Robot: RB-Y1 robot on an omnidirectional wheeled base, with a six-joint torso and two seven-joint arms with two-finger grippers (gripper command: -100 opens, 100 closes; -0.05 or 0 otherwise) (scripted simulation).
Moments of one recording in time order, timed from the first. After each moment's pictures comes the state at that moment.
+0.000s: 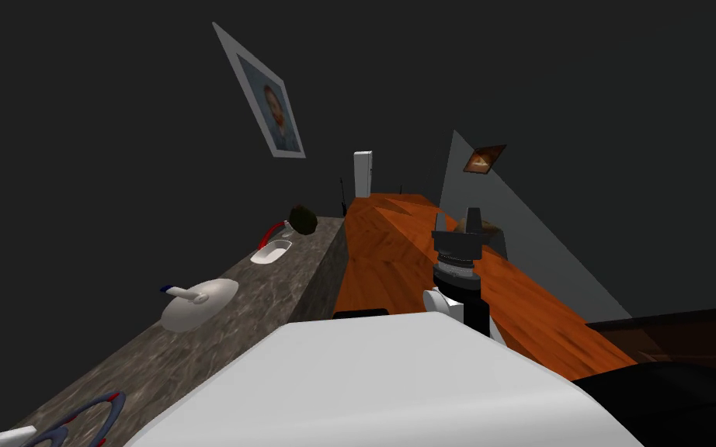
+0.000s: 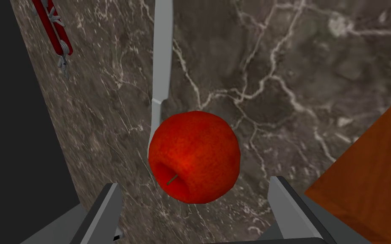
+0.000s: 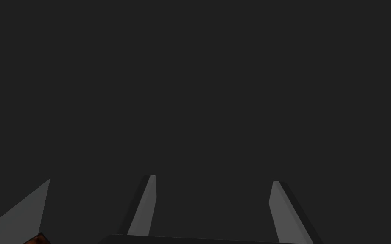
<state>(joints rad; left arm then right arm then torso) 1.68 0.17 0.41 -1.58 0.48 0.02 0.98 0.53 0.01 -0.01 -2.39 -0.01 -0.61 -0.12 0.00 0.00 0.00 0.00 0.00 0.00</state>
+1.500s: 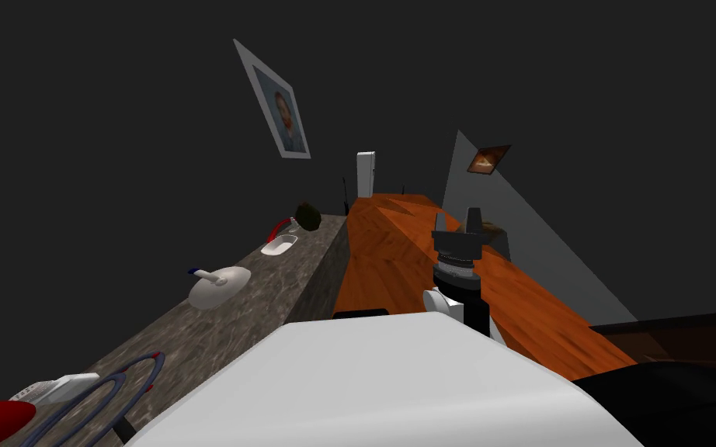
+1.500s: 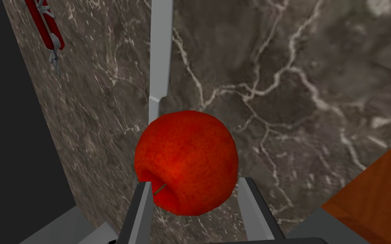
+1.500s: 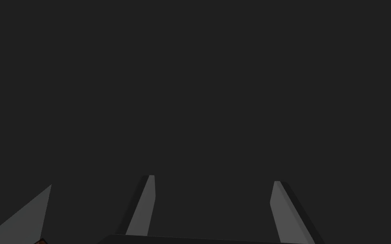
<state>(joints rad) 1.58 0.13 0.52 -1.71 0.44 0.21 0.93 0.53 0.01 -0.01 -2.39 -0.01 -0.61 -0.12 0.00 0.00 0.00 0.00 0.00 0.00</state>
